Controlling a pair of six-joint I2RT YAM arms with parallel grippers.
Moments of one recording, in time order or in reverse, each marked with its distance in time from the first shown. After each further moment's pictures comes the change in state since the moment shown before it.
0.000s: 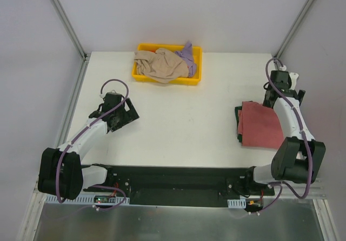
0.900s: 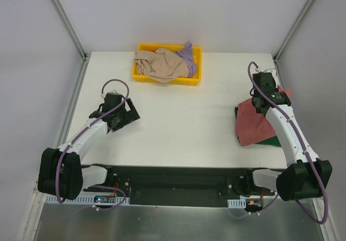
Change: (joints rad) left arm -0.006 -0.002 0.000 0.002 0.023 0.002; right arm 0.304 -0.200 0.049 -0.228 0.067 -0.163
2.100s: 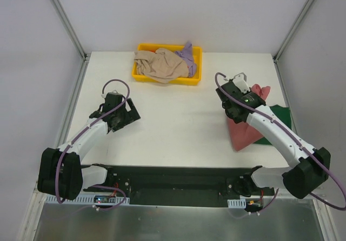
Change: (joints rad) left arm -0.006 0.000 0.001 0.000 0.002 0.000; right arm 0.415 0.060 -0.005 -0.195 0.291 0.178
